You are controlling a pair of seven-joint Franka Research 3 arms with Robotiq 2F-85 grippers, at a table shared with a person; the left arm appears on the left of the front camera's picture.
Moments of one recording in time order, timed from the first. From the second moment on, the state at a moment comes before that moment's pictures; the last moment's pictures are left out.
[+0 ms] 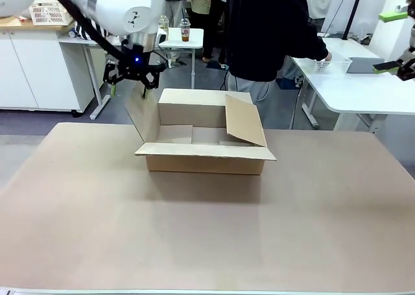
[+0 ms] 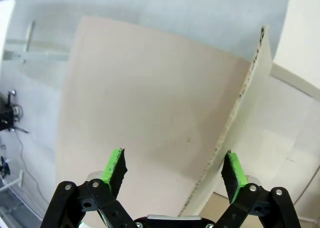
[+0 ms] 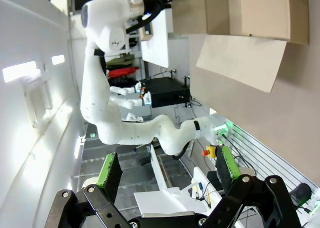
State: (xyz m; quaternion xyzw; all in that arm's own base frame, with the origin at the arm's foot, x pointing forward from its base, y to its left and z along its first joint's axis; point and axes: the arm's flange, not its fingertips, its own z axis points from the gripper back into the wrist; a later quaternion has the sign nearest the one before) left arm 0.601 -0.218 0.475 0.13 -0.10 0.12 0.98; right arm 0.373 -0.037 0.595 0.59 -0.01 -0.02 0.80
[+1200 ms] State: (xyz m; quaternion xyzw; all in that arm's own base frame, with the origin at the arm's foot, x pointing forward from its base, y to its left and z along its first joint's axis) left arm 0.608 -0.085 0.437 -0.31 0.03 0.02 0.95; right arm 0.373 -0.037 0.595 0.59 -0.01 -0.02 0.80
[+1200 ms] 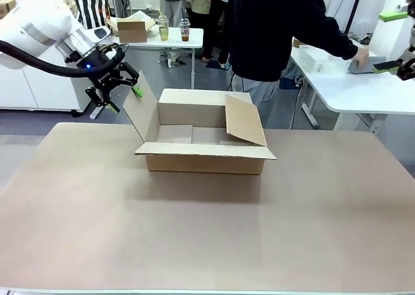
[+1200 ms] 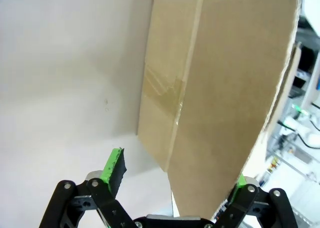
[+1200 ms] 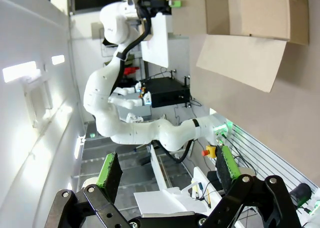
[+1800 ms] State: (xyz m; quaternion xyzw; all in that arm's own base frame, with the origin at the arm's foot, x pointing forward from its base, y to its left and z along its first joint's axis) left arm 0.611 -0.094 0.440 -0.30 0.02 0.02 0.95; right arm 0.385 -0.005 0.603 0.56 -0.03 0.00 0.83
